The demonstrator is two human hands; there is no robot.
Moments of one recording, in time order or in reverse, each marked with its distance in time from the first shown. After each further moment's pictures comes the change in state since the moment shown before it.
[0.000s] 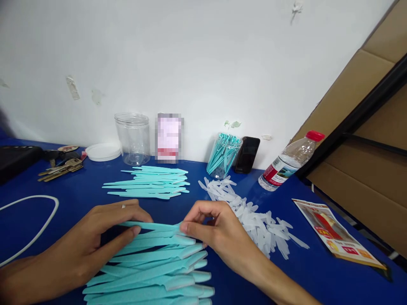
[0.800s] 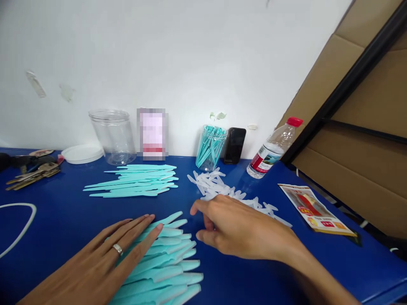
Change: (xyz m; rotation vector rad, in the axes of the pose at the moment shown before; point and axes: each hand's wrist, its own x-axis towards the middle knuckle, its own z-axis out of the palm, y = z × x) left_hand -0.039 -0.011 0.059 0.675 -0.045 0.292; right_hand -0.024 -0.015 -0.054 -0.920 -0.172 -0.102
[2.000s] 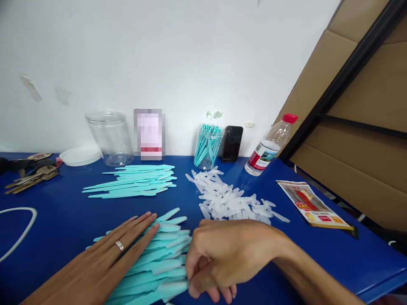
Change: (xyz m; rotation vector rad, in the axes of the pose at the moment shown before) left_hand 0.008 0.009 -0.022 -0.135 -0.041 -0.093; right_hand 0.001 -0.026 0.002 0.484 -0.616 0.193
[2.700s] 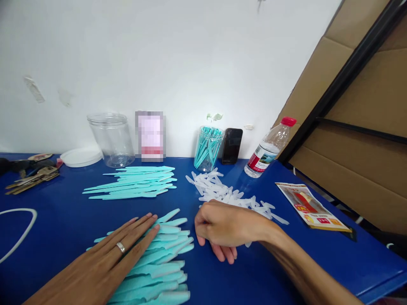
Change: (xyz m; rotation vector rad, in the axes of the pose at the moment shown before) left_hand -0.002 -0.005 0.005 0.013 0.049 0.054; right_hand 0.014 0.011 -0.018 0.001 0.176 0.134
